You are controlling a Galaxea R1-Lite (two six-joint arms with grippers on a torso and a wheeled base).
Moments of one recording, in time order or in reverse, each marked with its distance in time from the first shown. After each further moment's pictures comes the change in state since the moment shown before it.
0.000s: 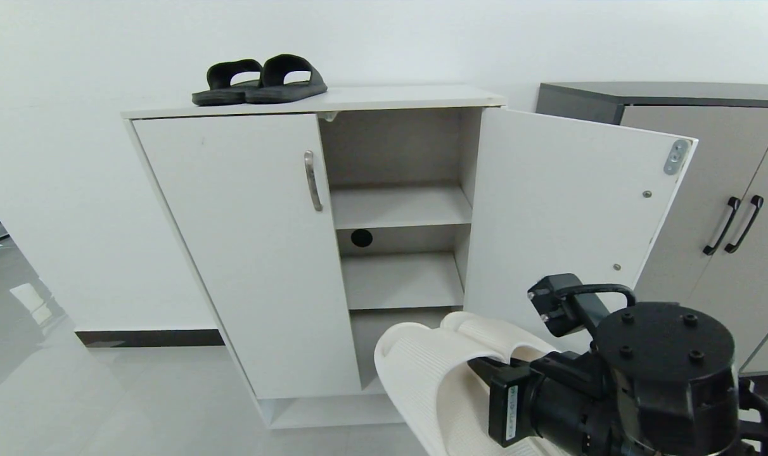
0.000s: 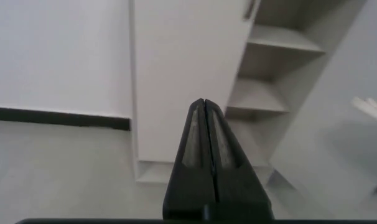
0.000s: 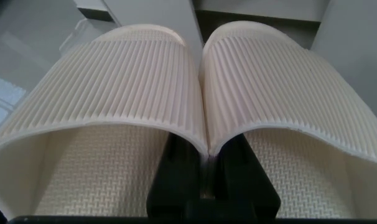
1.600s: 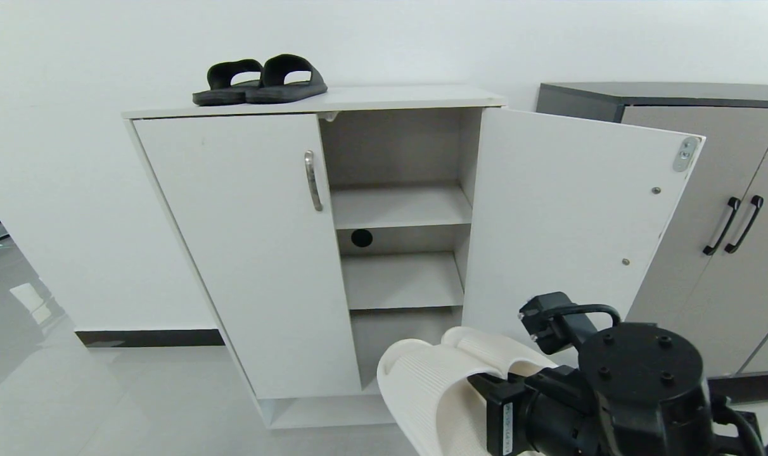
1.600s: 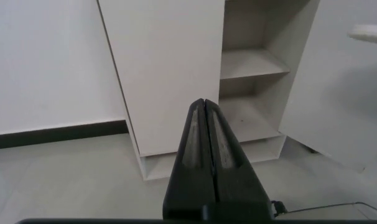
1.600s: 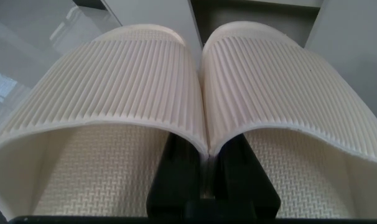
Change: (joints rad) left arm 0.065 -0.257 0.293 -0.075 -0.207 0.145; right arm 0.003 0.045 0.047 -0.054 0.006 -0.004
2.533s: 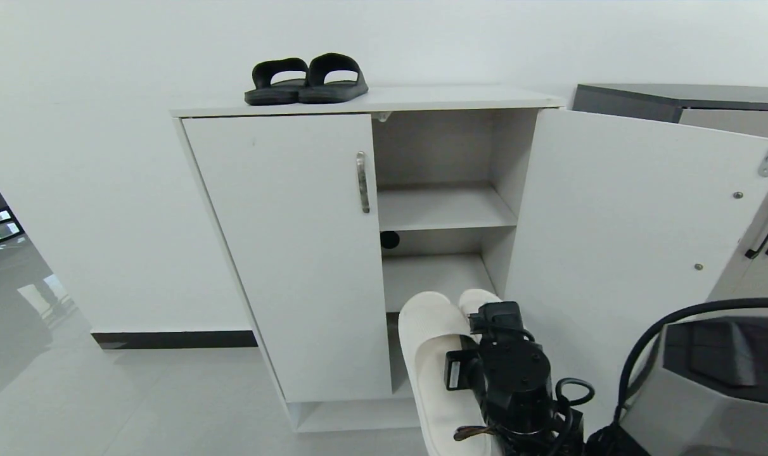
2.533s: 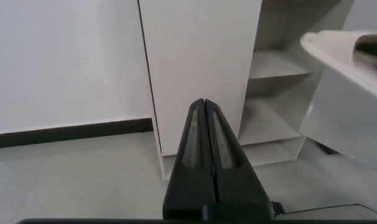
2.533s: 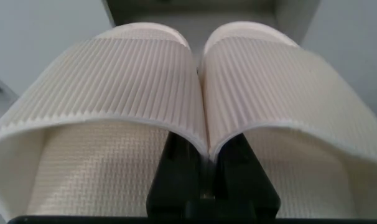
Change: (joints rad) left arm 0.000 0.000 0.000 0.000 0.003 -0.013; right arm -0.122 0.535 -0.062 -0.740 -0.376 -0.243
